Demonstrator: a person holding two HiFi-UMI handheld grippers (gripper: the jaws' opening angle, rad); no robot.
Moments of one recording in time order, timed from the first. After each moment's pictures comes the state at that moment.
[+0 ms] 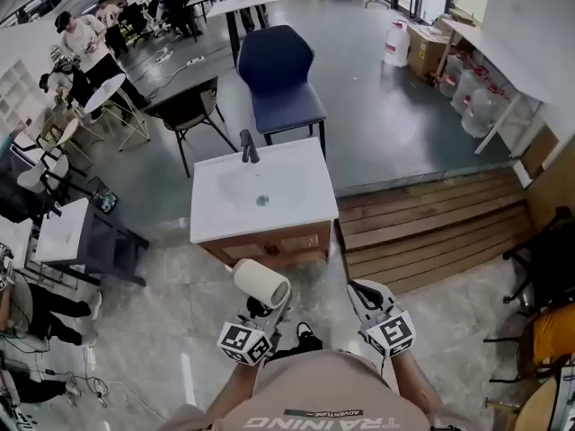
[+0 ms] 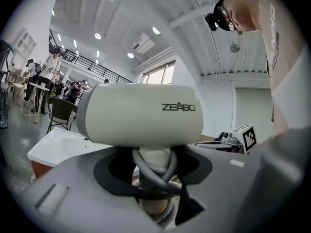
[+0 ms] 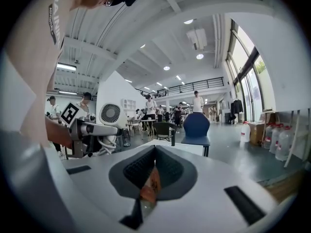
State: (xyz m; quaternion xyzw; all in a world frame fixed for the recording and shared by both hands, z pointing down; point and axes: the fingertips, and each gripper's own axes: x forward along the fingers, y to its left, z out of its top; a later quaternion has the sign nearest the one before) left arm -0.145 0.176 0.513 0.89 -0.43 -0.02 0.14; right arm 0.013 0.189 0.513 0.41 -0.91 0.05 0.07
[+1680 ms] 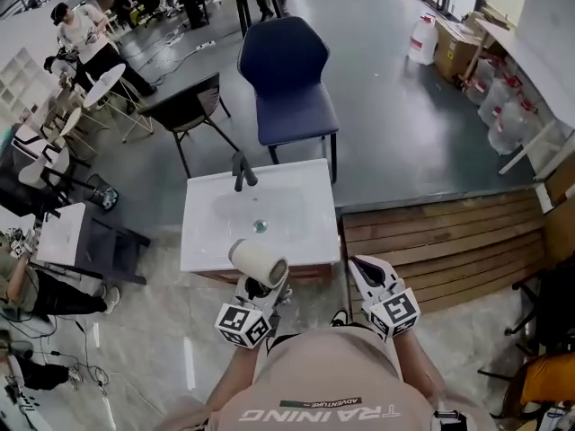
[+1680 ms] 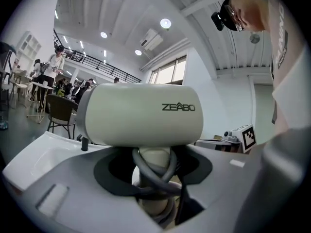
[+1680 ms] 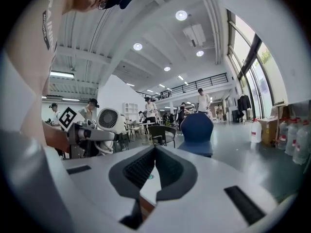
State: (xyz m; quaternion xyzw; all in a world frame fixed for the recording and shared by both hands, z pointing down) left arm -0.101 -0.050 0.521 0.86 -0.48 0.00 0.16; right arm 0.063 -0.059 0.515 0.37 -0.92 0.06 0.05
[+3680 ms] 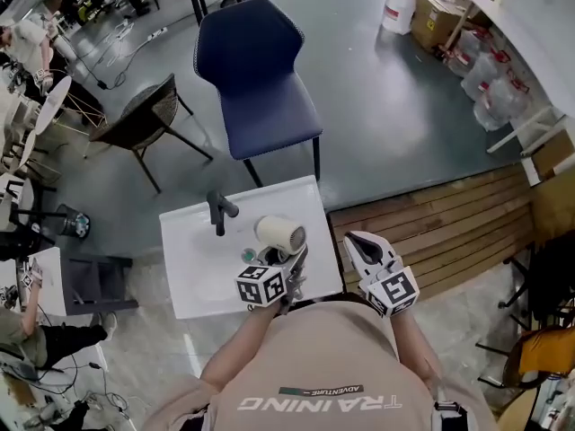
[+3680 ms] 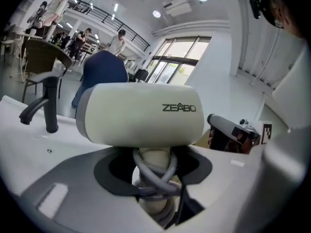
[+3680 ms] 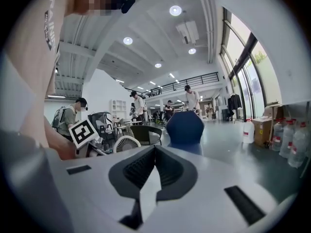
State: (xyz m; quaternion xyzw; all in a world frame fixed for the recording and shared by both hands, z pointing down) left arm -0.063 -0.272 0.628 0.84 -0.38 0.10 0.37; right arm 0.046 -0.259 0.520 0.42 -0.90 0.07 0.06
